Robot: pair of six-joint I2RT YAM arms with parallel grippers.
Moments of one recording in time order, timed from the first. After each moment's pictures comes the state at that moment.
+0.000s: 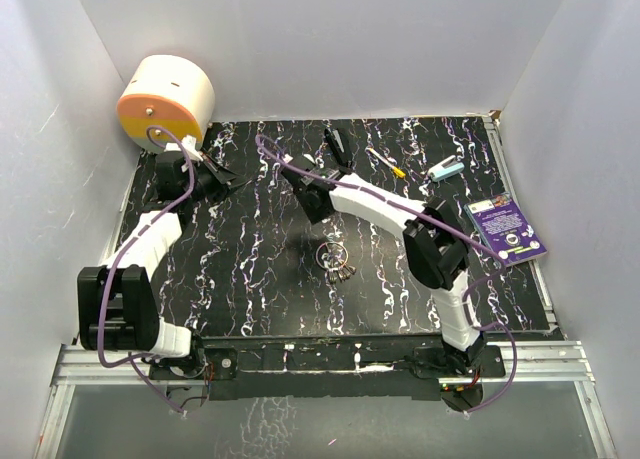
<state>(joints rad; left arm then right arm) -0.01 1.41 0.89 0.06 0.54 -0.83 0.80 2.09 1.76 -0.82 0.30 0.21</state>
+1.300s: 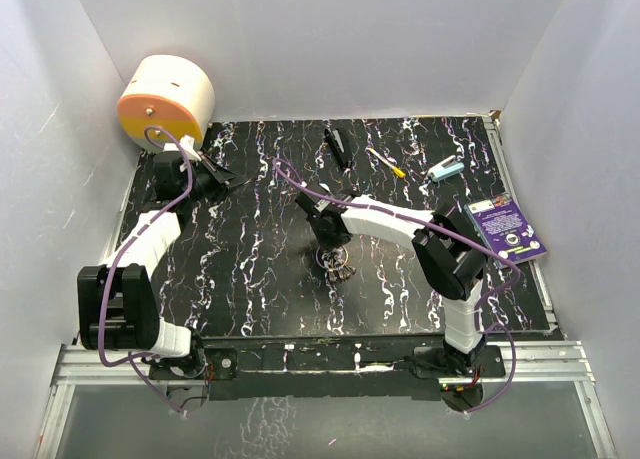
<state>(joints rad) 0.00 1.41 0.89 0.07 0.56 -0.84 0.81 1.94 1.41 -0.70 0.20 0.35</state>
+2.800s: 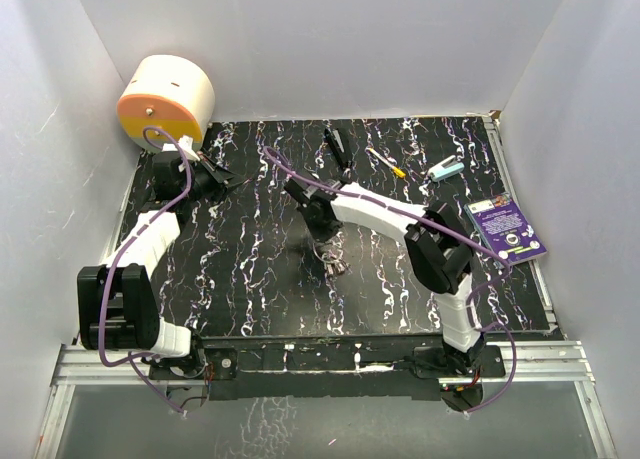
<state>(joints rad) 0.01 1.41 0.89 0.07 0.56 -0.85 0.81 2.01 1.58 -0.82 0.18 0.36</state>
